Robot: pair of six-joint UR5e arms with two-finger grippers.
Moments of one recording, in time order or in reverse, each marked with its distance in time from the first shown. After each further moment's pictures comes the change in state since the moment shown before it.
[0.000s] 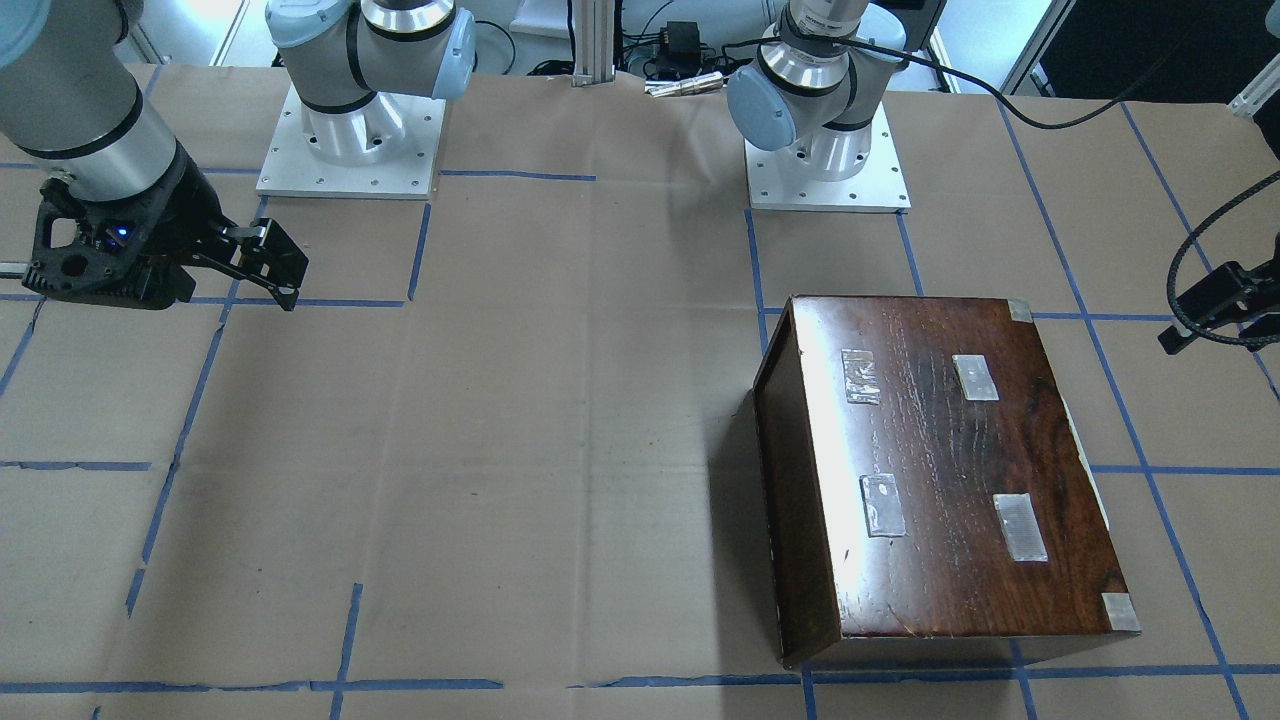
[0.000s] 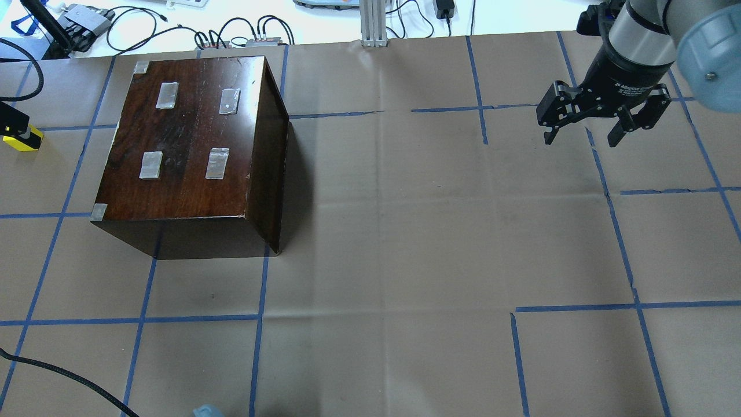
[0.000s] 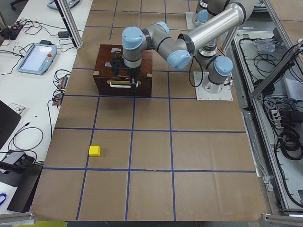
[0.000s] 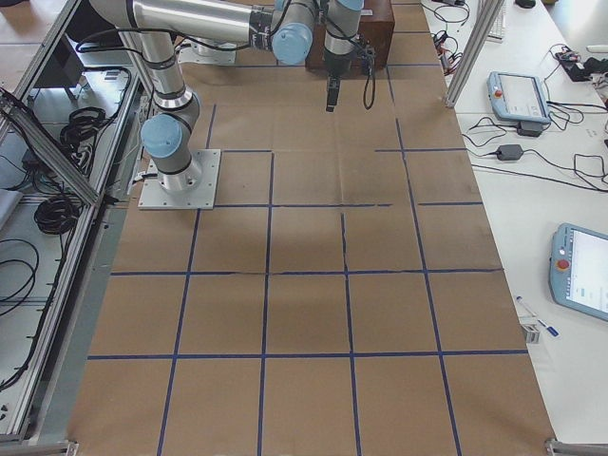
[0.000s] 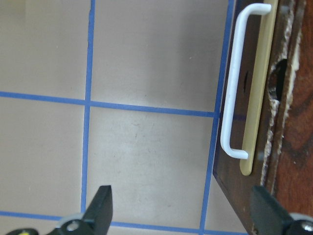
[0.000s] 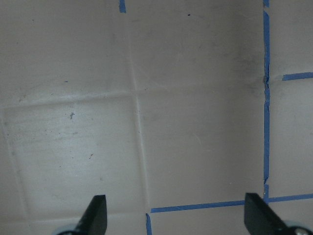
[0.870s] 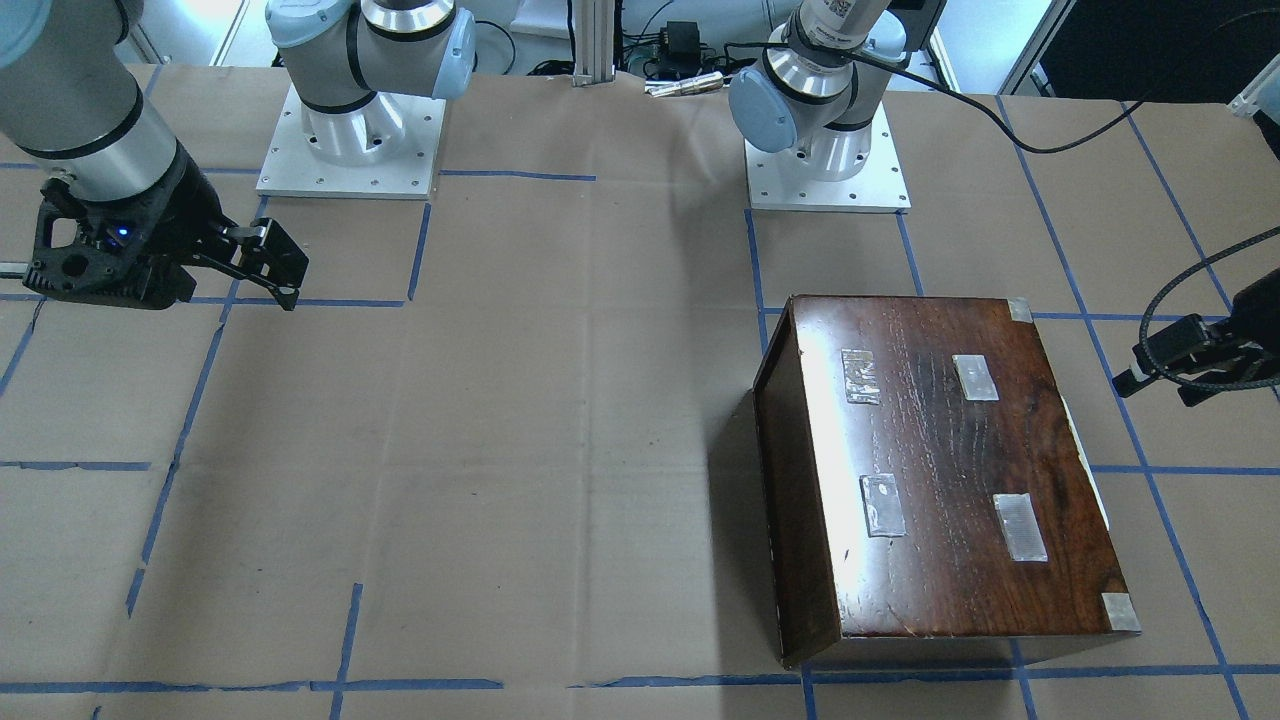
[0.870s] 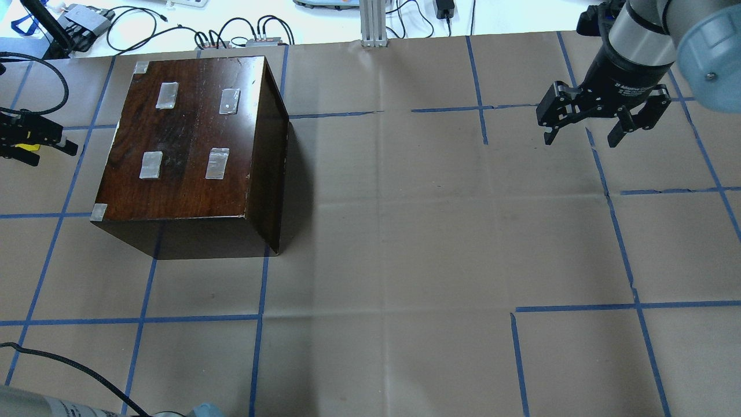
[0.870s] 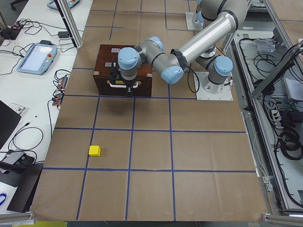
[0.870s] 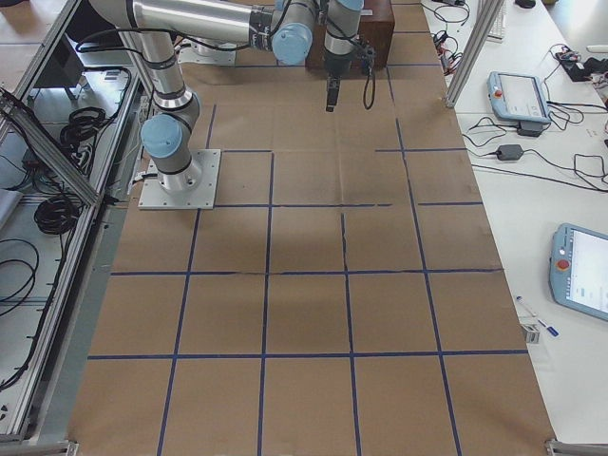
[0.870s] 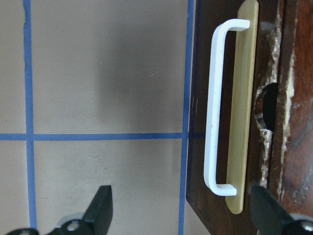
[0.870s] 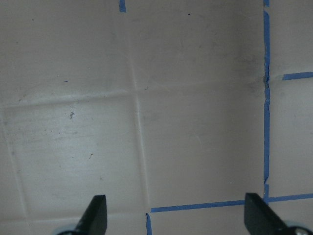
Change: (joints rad) left arm 0.010 -0.100 -0.023 0.002 -0.131 0.078; right arm 0.000 0.000 0.000 0.001 0.000 0.000
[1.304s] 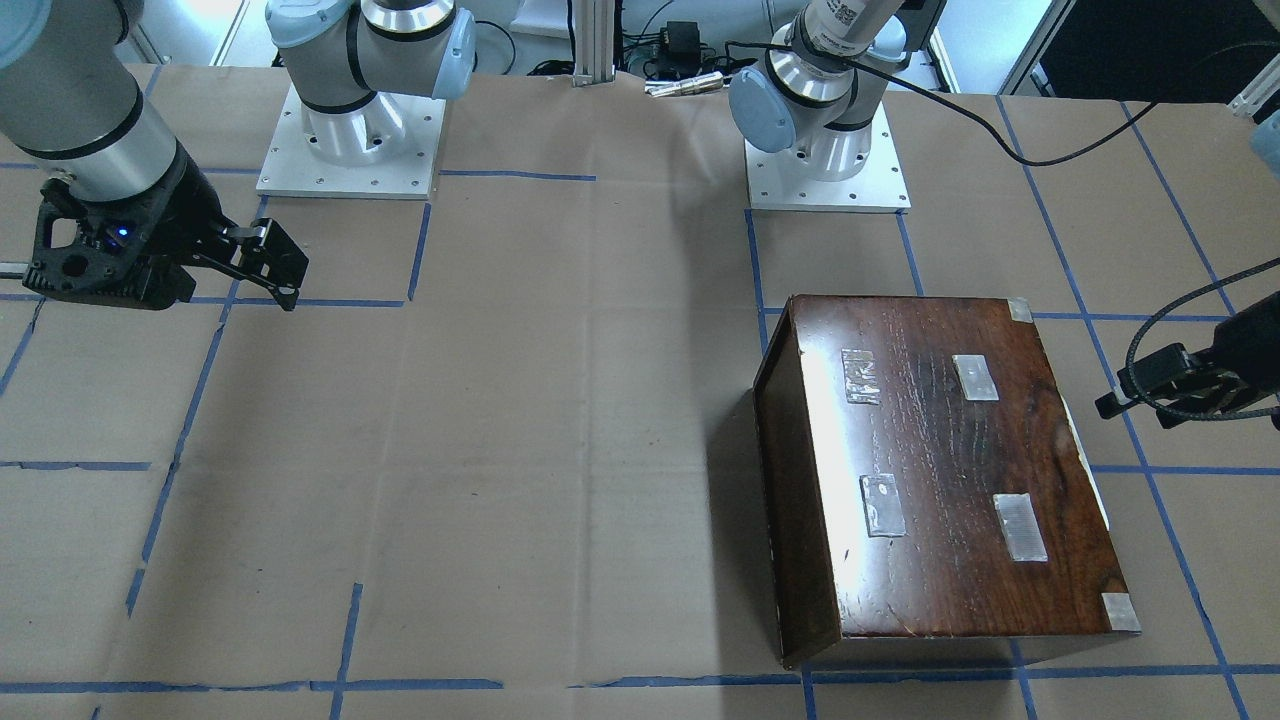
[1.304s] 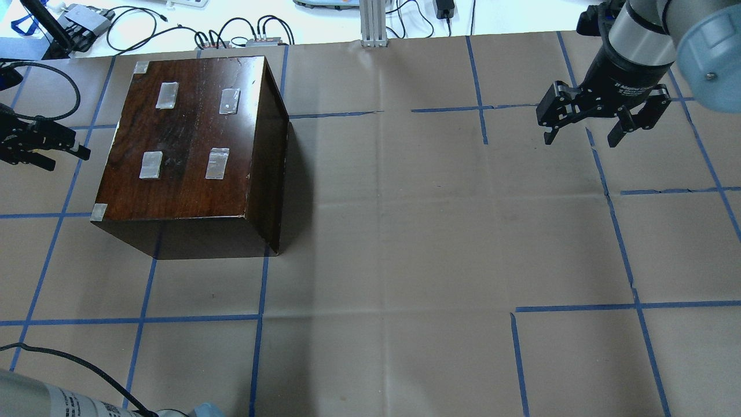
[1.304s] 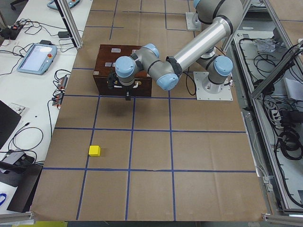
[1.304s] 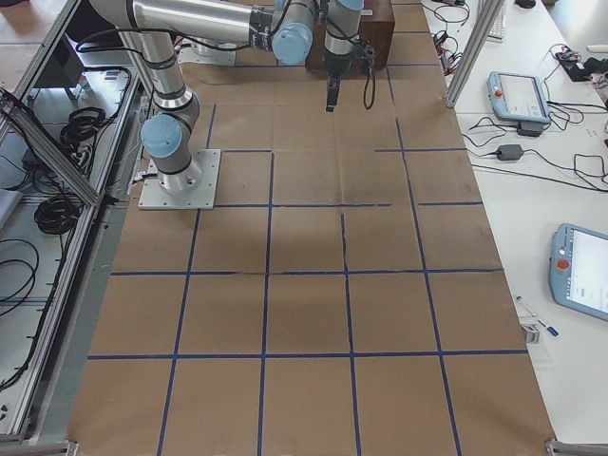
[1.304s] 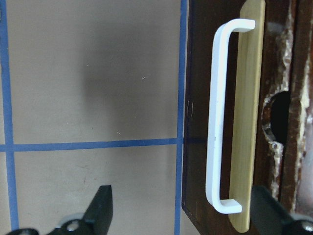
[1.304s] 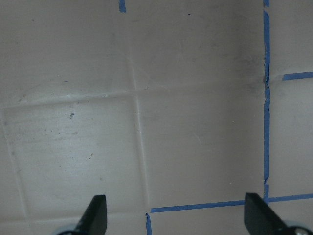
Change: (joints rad) left arm -0.004 -0.059 0.000 0.018 -0.014 0.004; right arm 0.000 0.000 0.000 -0.001 0.000 0.000
